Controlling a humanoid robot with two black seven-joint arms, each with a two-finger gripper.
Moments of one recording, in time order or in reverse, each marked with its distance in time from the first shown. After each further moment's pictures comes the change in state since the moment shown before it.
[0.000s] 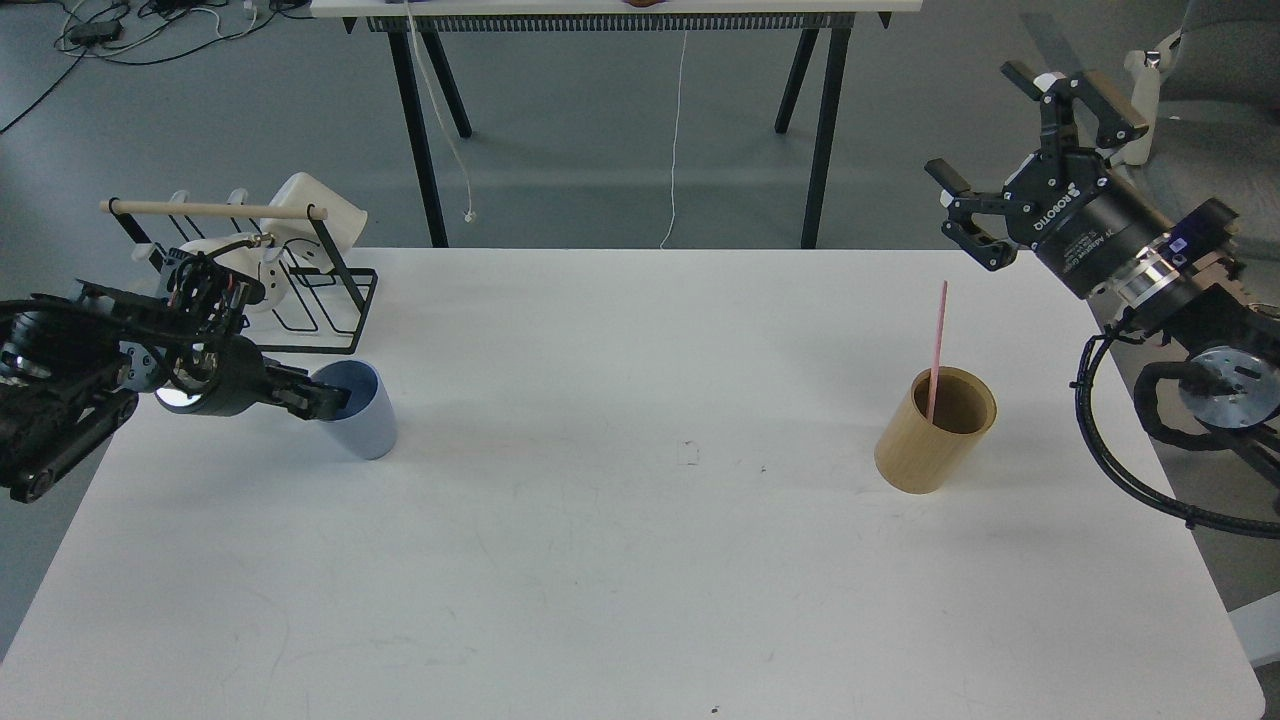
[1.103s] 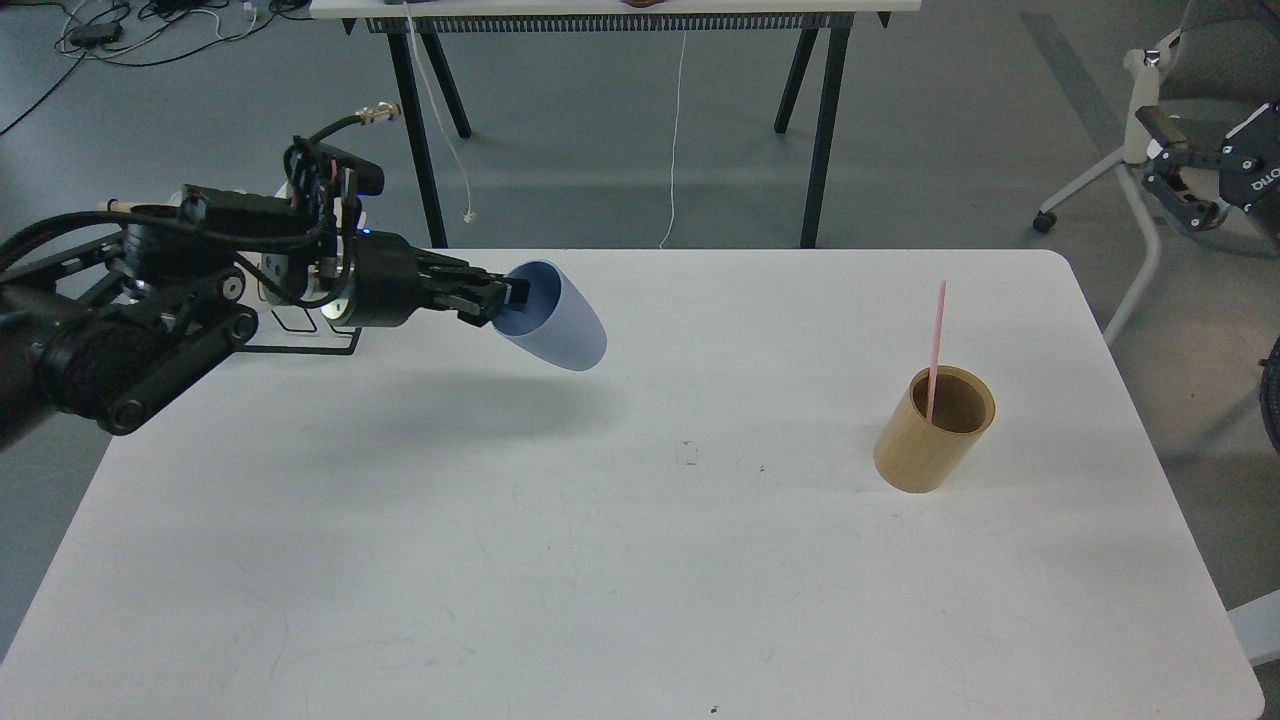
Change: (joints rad) left arm -0.121 -0.131 -0.118 -0.305 -0.163 0.000 0.000; right arm -0.094 -0.259 0.118 -0.012 0.072 0.000 0.000
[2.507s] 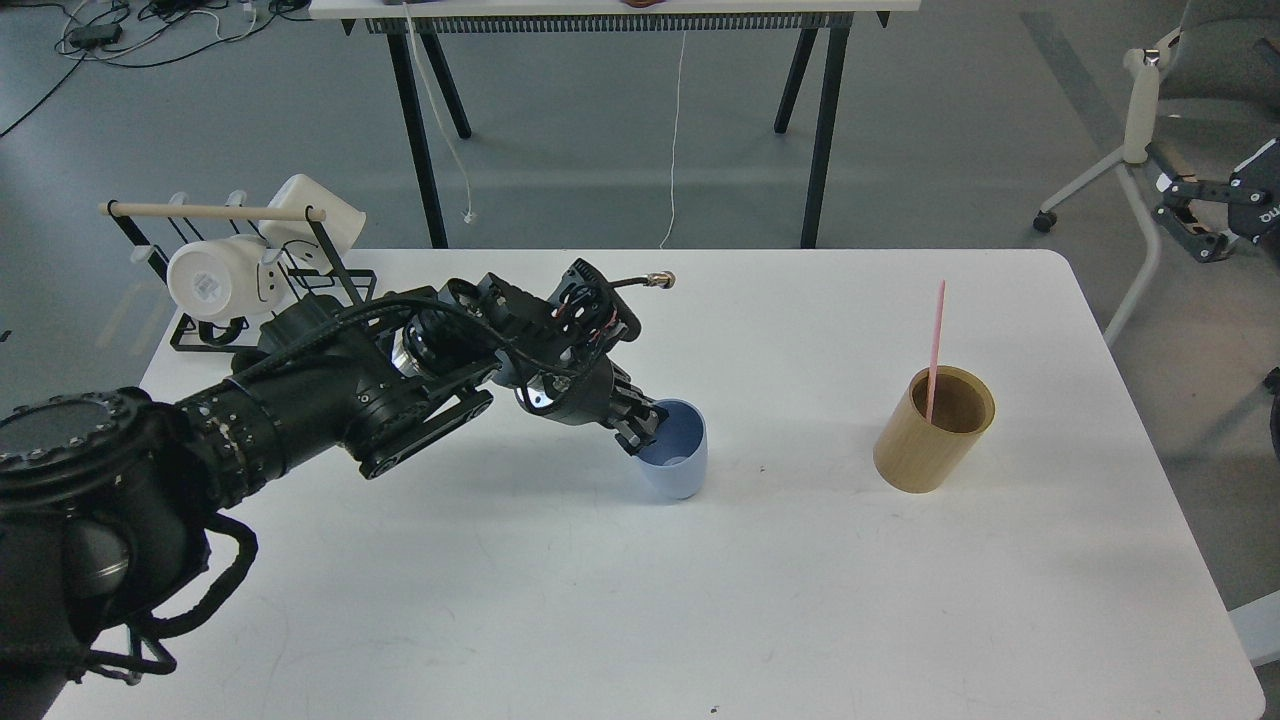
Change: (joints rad) left arm -0.054 -0.416 0.226 0.304 0.292 0.000 0.000; right arm -0.033 0.001 -0.003 0.004 0.004 0.000 0.000
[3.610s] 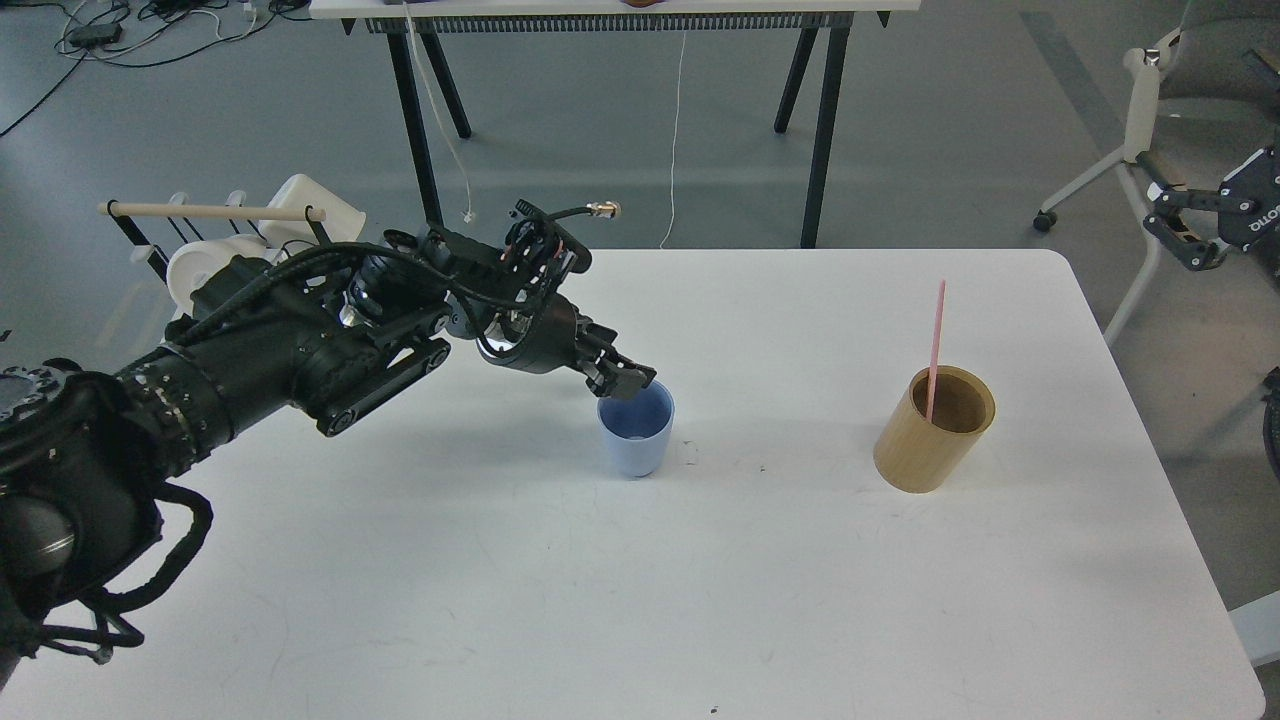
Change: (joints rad) left arm -0.044 0.111 -0.107 -0.010 -0.290 0.000 0.000; right arm -0.009 -0.002 -0.006 0.005 -0.041 0.000 0.000
